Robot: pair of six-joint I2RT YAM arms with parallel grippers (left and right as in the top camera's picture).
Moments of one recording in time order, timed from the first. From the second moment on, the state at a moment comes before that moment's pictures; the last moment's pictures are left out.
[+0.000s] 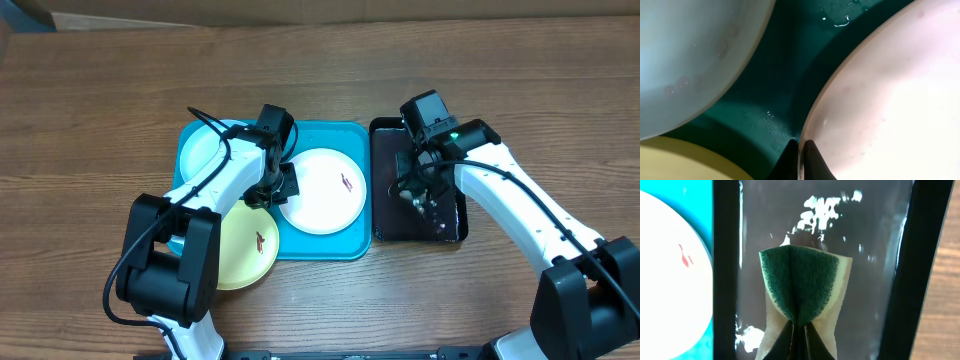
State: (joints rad) left arm -0.31 1.90 1.23 -0.86 0.03 -0.53; right arm 0.39 1.69 1.27 -0.91 0.05 0.32
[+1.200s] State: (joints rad) left arm -0.31 1.90 1.23 -0.89 -0.01 -0.63; right arm 0.62 1.84 1.40 -0.76 0.03 0.29
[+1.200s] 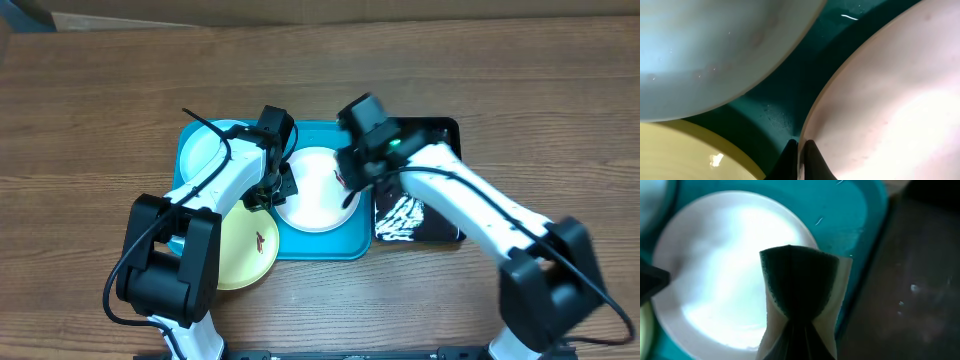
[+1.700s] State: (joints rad) left arm -0.31 1.90 1.23 -0.88 -0.01 -0.63; right arm 0.67 2.03 1.41 -0.62 0.16 0.29
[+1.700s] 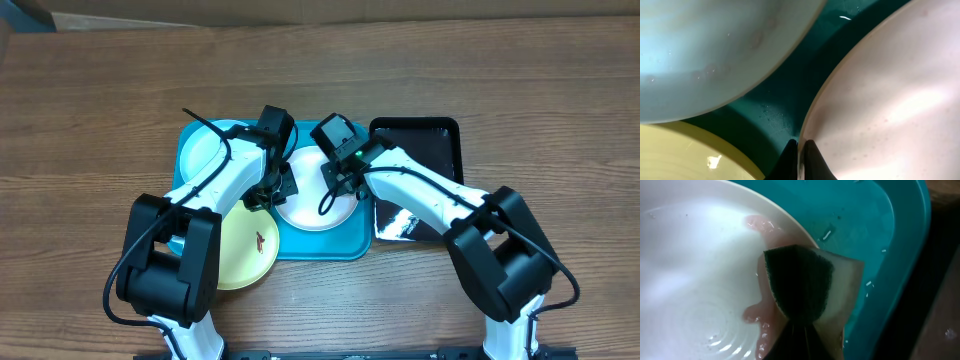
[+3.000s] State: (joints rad) left arm -0.31 1.90 1.23 -0.87 -0.04 -0.61; right arm 0.18 1.77 1.46 -0.96 -0.19 0.28
